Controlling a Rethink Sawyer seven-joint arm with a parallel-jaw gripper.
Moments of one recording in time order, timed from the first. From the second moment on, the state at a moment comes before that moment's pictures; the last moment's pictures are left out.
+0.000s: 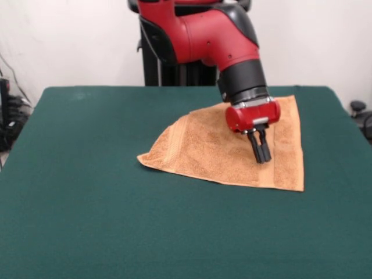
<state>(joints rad) -0.24 -0.32 0.11 1.89 -0.51 -0.71 1.58</state>
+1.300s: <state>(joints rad) -0.20 -0.22 0.09 1.84 -0.51 -0.84 1.58</state>
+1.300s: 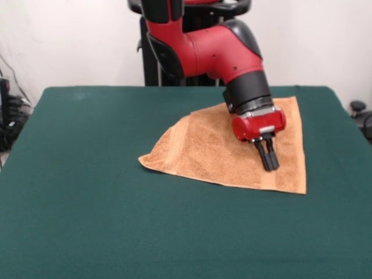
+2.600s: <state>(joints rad) -0.10 -0.14 0.06 1.69 -0.33 -0.96 1.58</state>
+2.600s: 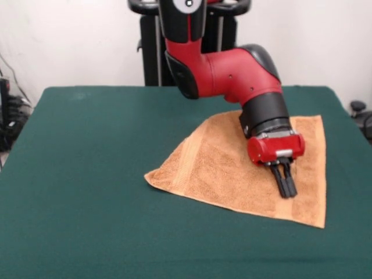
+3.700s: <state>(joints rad) -0.05 -0.09 0.06 1.55 -0.24 -0.97 1.58</state>
